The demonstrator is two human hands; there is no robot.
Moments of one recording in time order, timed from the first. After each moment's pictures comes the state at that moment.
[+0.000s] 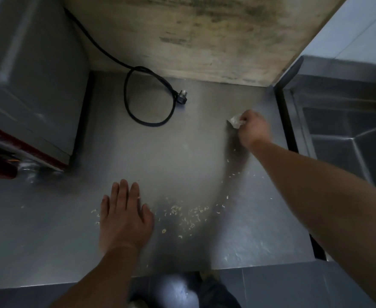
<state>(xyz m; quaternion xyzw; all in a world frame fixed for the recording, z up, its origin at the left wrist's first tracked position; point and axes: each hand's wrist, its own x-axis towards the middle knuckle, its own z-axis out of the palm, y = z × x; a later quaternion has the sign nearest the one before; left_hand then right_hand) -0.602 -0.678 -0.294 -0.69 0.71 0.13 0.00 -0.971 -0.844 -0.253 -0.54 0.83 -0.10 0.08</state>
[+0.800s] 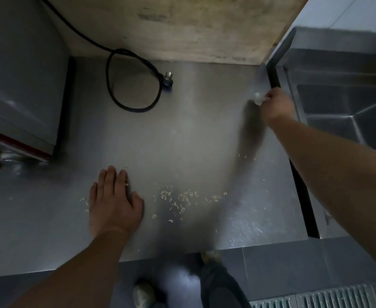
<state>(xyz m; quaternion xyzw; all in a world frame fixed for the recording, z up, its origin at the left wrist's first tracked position) -0.604 -0.678 -0.292 -0.70 0.71 0.11 0.00 -1.050 -0.830 -0.244 -0.45 0.88 -0.13 0.09</state>
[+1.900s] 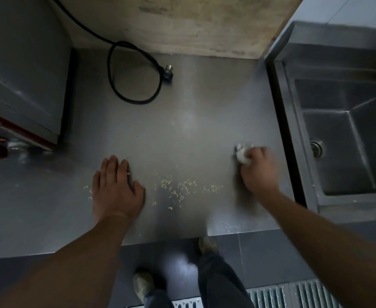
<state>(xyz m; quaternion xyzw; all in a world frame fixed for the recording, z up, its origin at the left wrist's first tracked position) -0.604 -0.680 -0.289 -0.70 0.71 0.11 0.01 -0.968 -0.652 -0.275 -0.54 0.83 -0.12 0.06</state>
